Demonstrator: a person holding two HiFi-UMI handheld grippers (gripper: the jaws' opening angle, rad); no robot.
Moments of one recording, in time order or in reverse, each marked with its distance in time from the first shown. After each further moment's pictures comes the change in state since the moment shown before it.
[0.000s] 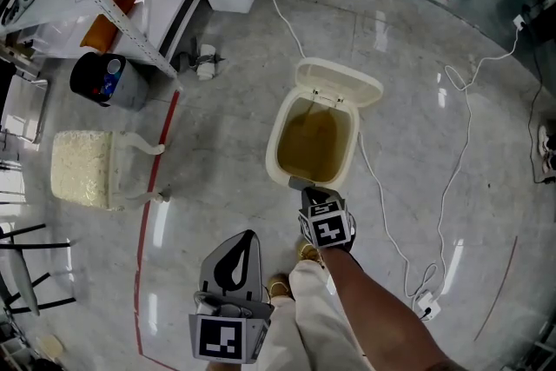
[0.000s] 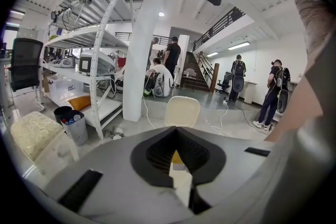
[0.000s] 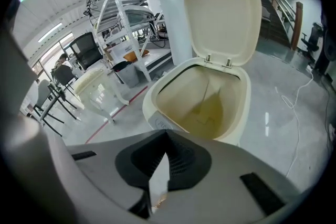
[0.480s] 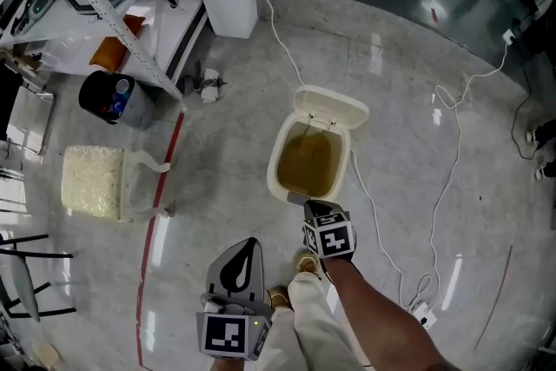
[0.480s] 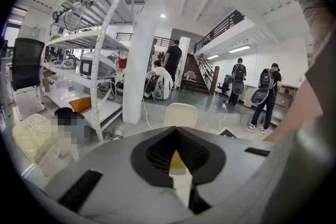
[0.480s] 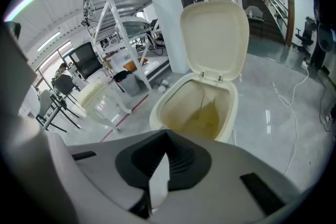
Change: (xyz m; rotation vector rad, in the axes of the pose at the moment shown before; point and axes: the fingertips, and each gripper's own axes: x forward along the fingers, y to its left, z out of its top) left arm -0.018 -0.005 0.013 -0.021 0.061 -0.021; right arm -0.044 0.005 0.025 0.058 -0.046 0.007
